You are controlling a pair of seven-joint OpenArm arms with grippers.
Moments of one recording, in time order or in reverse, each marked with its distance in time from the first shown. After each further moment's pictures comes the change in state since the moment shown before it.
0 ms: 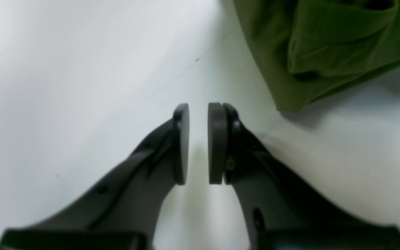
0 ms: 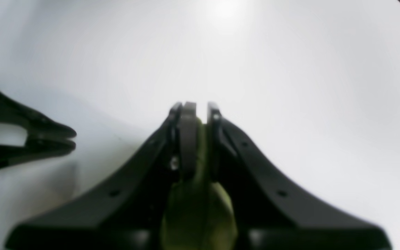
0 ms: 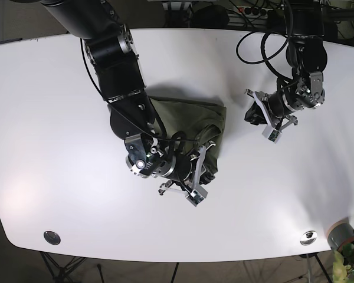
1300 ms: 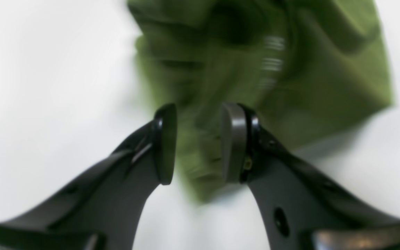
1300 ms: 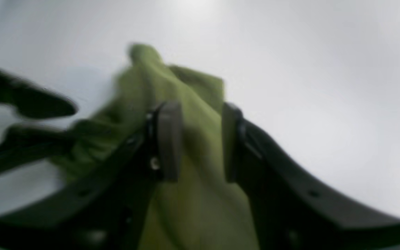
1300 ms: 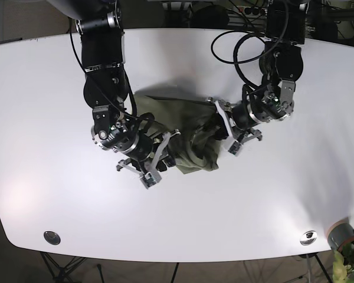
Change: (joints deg) left arm -4.6 5.7 13.7 6.6 0.2 8.4 0.4; right arm -12.5 5.7 10.0 13.8 0.9 -3.1 -3.0
